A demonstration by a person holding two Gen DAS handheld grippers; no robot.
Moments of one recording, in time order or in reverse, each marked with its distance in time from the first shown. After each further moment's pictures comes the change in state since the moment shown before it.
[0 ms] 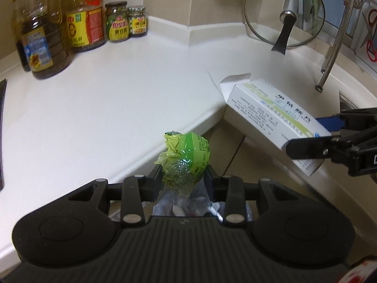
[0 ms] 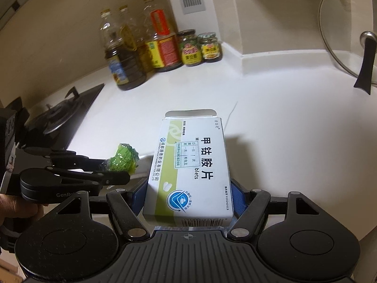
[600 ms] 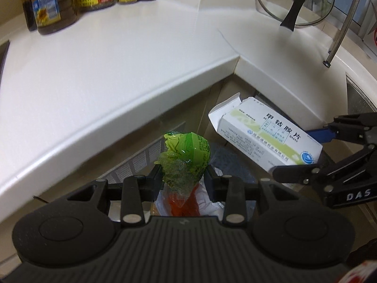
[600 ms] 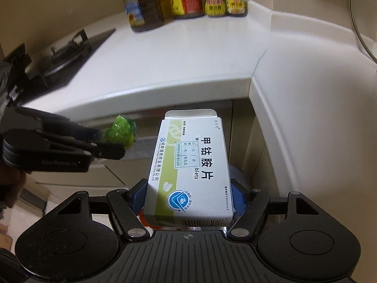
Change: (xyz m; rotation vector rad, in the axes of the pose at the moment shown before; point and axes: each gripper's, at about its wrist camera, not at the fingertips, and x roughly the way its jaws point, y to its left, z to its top) left arm 0.017 0.008 -0.050 -0.057 0.111 -0.004; right arm 0.051 0.022 -0.056 -0.119 0.187 -0.017
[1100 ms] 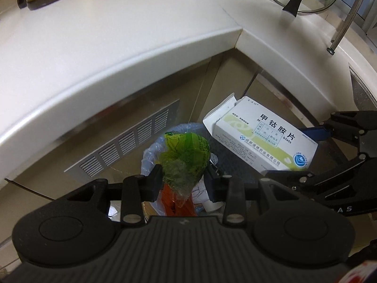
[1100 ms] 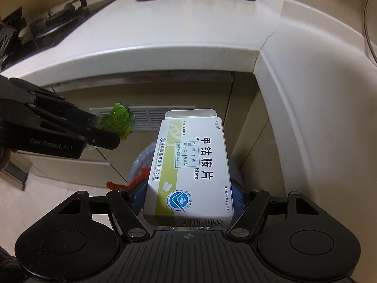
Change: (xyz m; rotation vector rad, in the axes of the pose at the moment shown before) left arm 0.034 0.001 -0.008 -0.025 0.077 -0.035; right arm 0.032 -0.001 -0.019 -0.108 0.084 -0.072
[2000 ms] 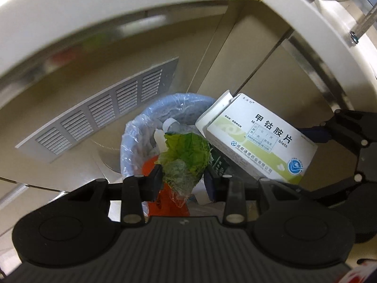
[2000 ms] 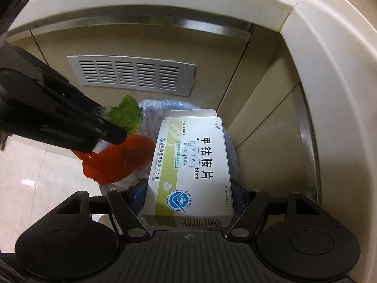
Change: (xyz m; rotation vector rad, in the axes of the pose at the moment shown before) left arm 0.086 0.003 -0.006 -0.095 0.135 -0.040; right arm 0.071 0.005 -0.010 -0.134 0.148 -0.079
